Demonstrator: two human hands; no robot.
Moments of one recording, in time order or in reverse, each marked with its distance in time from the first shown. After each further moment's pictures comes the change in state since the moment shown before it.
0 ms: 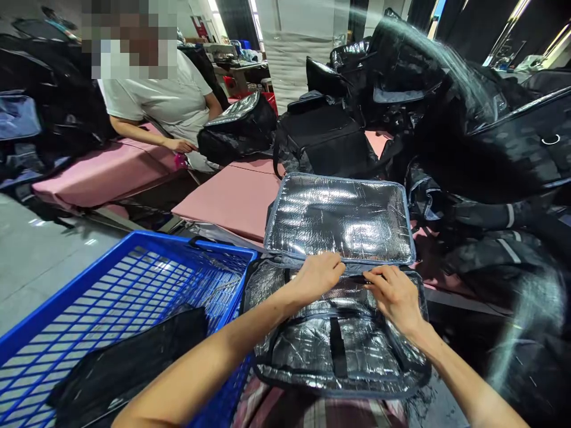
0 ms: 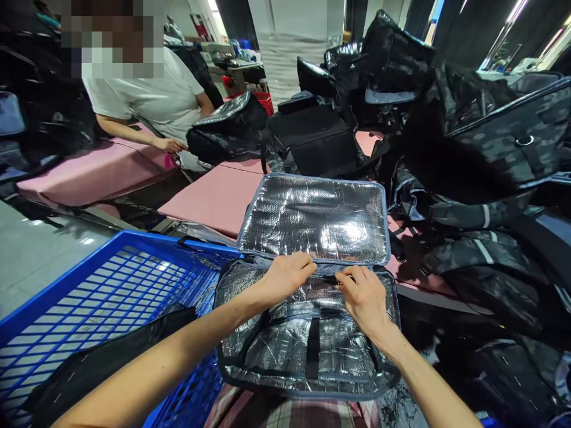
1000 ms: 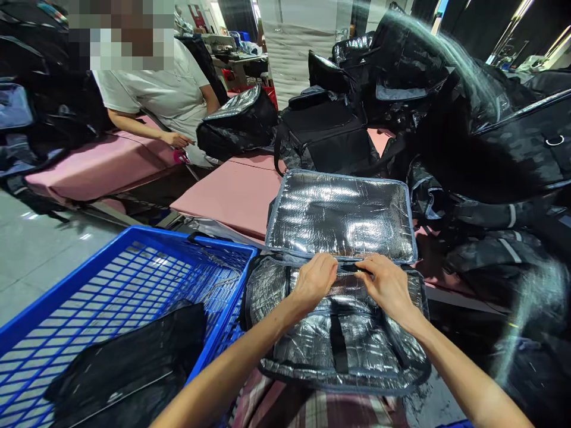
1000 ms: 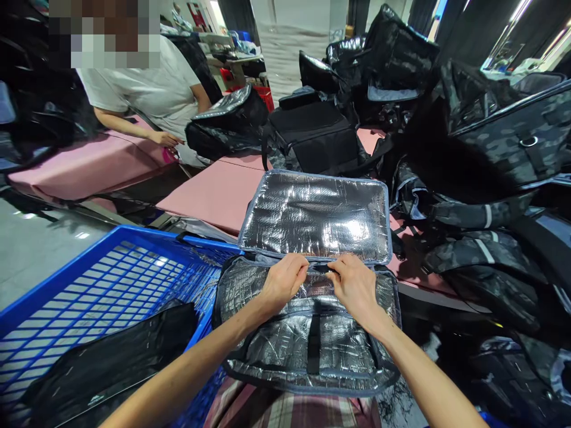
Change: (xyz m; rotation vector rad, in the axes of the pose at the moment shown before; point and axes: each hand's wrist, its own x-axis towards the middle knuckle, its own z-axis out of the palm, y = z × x) left_hand -0.015 0.008 0.035 -0.357 0.629 -0.165; right_hand 0.033 -0.020 0.002 0.062 -0.173 0.197
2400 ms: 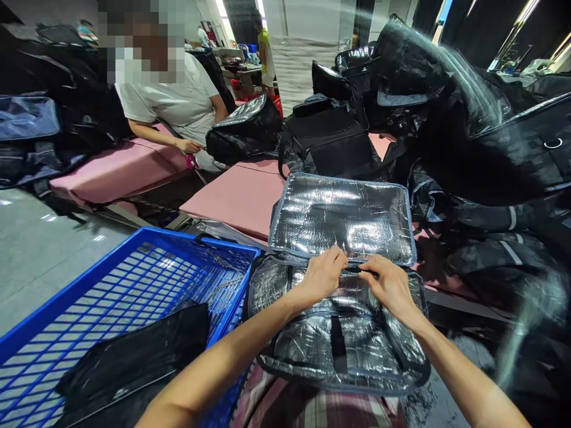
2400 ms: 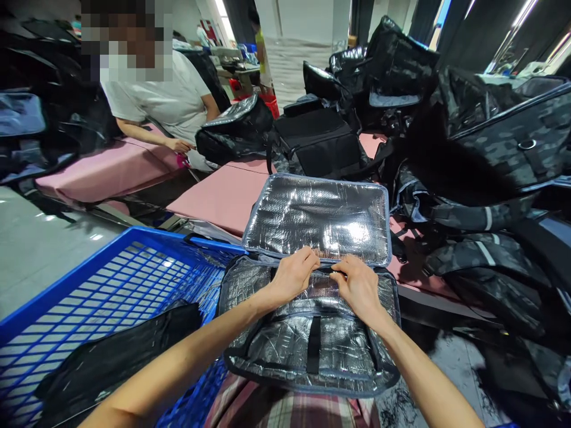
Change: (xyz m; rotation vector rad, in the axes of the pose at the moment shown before) left_hand 0.020 0.012 -0.003 0.089 -0.327 -0.104; right_hand -0.005 0.014 0.000 0.126 0.018 0.052
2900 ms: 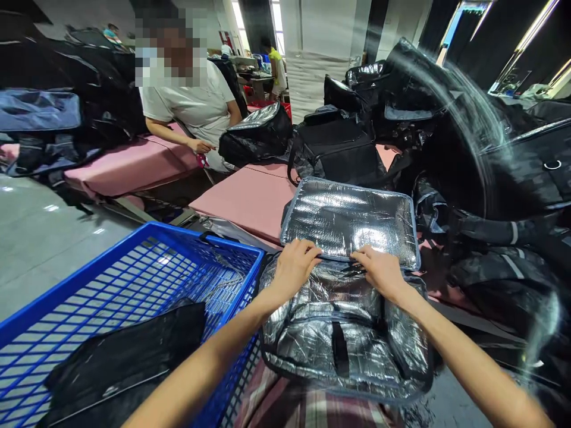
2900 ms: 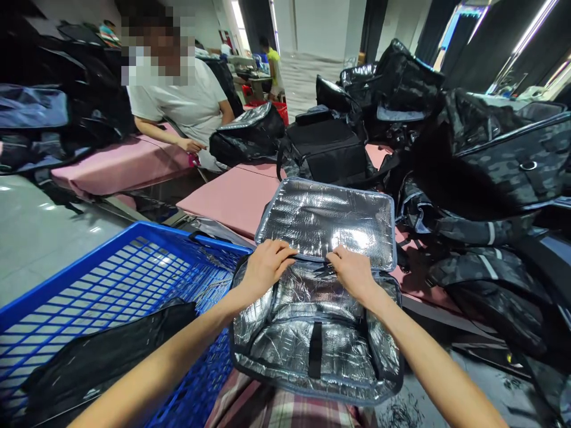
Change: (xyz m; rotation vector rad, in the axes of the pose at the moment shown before) left_hand -0.032 -0.056 -0.028 0.159 0.237 -0.089; right_hand 0.043 -0.013 0.004 -0.453 -0.203 -0.292
